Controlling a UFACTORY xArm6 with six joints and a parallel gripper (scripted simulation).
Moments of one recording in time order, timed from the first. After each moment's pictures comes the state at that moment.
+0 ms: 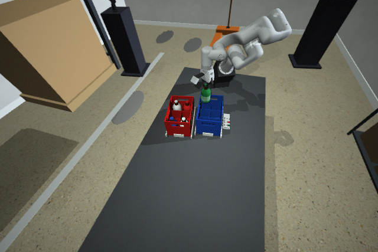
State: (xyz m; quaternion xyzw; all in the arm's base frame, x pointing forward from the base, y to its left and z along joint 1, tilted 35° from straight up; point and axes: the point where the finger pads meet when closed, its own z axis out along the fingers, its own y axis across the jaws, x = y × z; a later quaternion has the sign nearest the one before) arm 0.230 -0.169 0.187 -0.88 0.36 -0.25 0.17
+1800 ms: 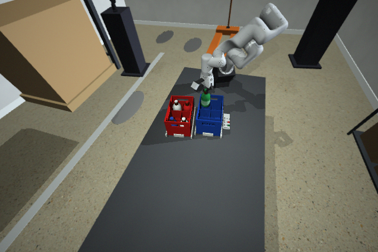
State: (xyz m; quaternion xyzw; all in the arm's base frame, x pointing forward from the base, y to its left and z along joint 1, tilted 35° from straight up) arm 0.257 -0.163 0.147 -0.88 0.36 -0.25 0.17
